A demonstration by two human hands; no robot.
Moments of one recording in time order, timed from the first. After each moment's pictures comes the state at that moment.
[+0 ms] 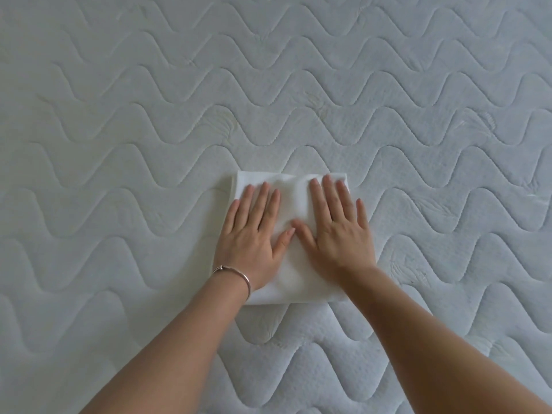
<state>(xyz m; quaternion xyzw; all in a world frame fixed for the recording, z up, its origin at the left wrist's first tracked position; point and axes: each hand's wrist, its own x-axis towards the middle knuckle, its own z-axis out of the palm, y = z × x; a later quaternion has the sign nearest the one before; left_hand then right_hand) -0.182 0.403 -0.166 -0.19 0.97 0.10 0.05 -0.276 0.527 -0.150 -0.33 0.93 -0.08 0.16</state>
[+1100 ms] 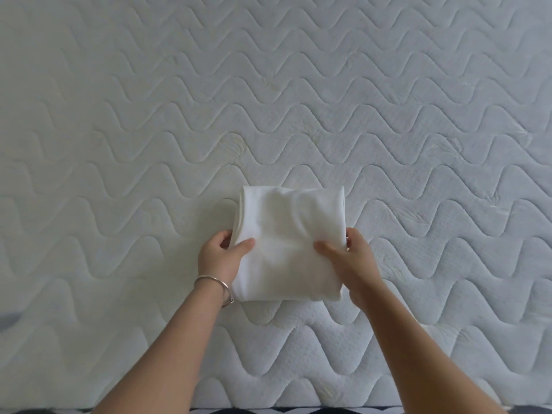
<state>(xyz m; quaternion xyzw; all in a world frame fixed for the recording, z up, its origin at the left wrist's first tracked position) -0.153 0.396 -0.100 -0.56 0.59 0.58 -0.05 -0.262 0.560 -0.087 0.07 0.78 -0.50 0.37</state>
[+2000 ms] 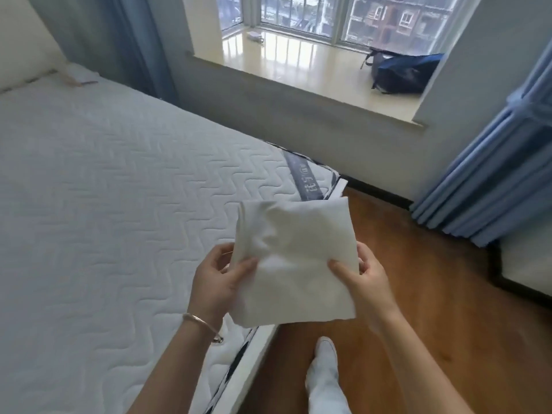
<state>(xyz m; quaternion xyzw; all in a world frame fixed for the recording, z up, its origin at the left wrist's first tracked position) -0.108 0.651 0.228 -0.02 0.70 0.70 0.15 -0.019 0.852 0.224 0.28 0.68 -0.67 -0.08</state>
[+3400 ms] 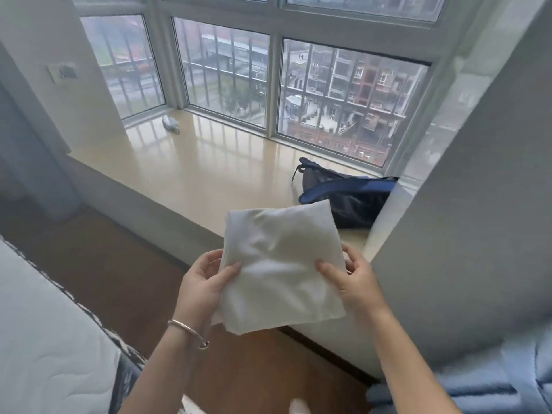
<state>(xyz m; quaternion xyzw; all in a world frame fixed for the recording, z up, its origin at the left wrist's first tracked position) -0.625 1.358 0.268 -0.04 0.62 0.77 0.16 -0.539 1.567 0.273 0.25 0.68 -0.68 -0.13</state>
